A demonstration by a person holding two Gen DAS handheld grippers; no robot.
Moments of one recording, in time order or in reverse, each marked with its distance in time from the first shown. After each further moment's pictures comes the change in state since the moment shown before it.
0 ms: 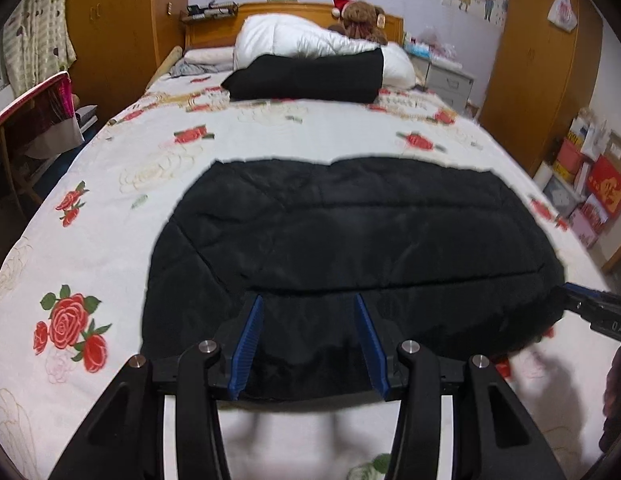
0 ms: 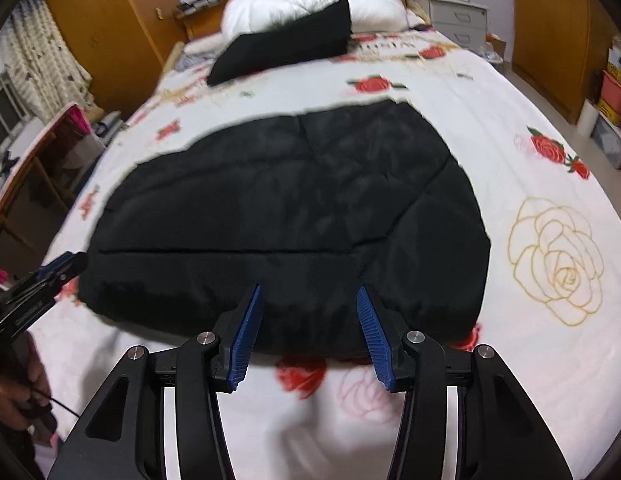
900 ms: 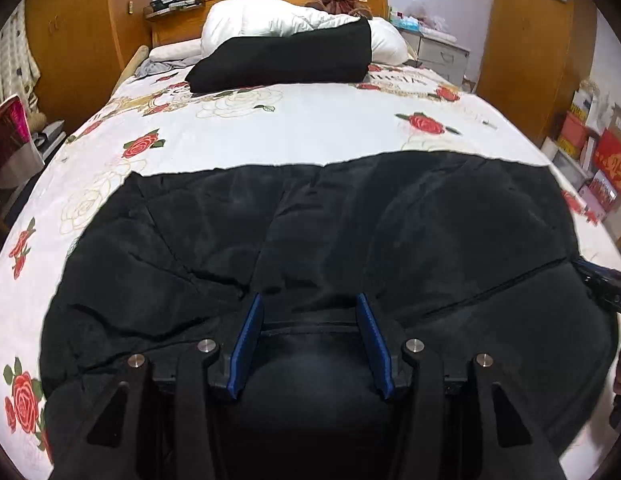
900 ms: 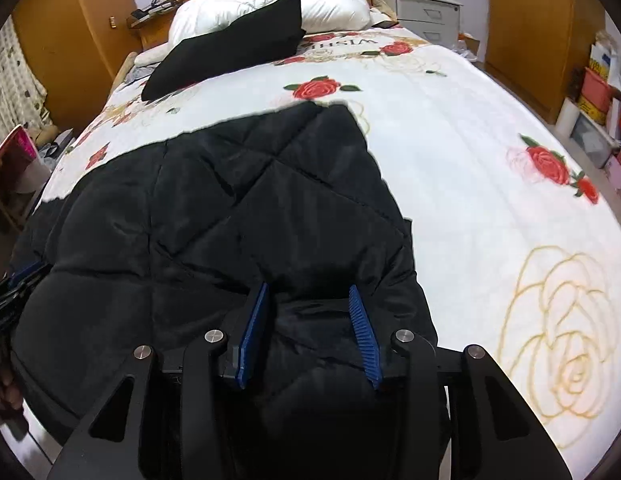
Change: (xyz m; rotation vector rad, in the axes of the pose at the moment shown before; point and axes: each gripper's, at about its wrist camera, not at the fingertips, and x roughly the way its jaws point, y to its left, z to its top) left arm 0.121 -0.038 0.059 0.081 0.034 -0.007; right arm 0.083 -0.069 0.057 0.031 -0.051 -0.102
